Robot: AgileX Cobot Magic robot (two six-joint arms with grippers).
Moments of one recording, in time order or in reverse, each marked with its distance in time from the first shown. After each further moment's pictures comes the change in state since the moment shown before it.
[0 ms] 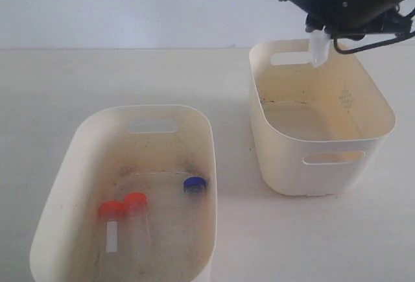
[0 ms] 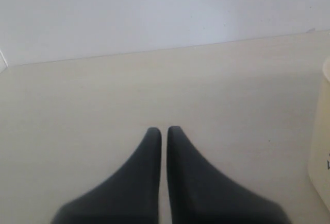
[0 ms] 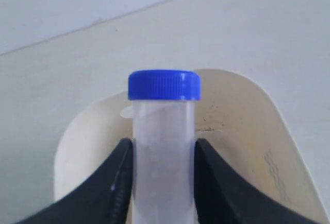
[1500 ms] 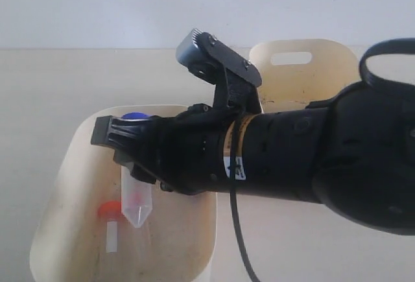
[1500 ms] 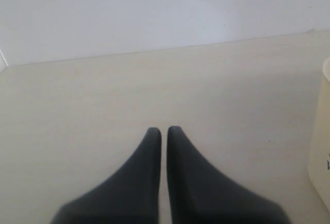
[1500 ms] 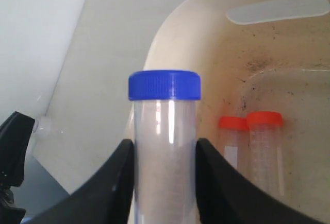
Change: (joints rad) left arm 0.000 0.000 0.000 0.000 0.000 0.000; right arm 0.662 -0.172 0.463 0.240 -0.589 0.184
